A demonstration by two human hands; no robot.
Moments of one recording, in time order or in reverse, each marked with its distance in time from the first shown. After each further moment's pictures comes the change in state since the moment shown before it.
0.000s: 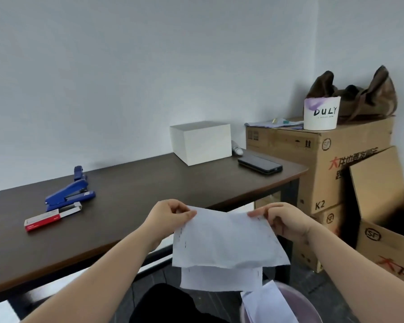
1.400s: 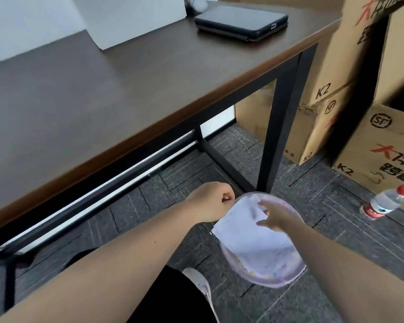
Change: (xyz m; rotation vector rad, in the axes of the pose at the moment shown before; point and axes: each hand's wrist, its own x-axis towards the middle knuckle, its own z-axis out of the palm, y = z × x) left_hand 0.125 -0.121 0.238 0.657 -0.675 0.153; right_hand 0.117 0.333 -0.081 -0.833 0.090 0.560
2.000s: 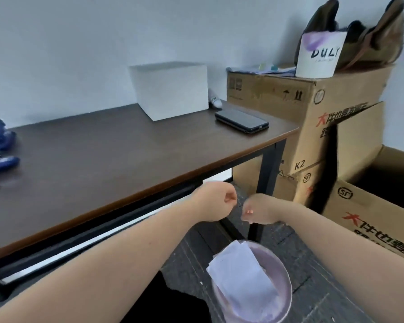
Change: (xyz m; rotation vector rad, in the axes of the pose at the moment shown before) left_hand -0.098 0.074 -0.102 0.072 0.320 0.194; right_hand -0.164 -0.153 -0.157 -0.549 0.041 -0.457
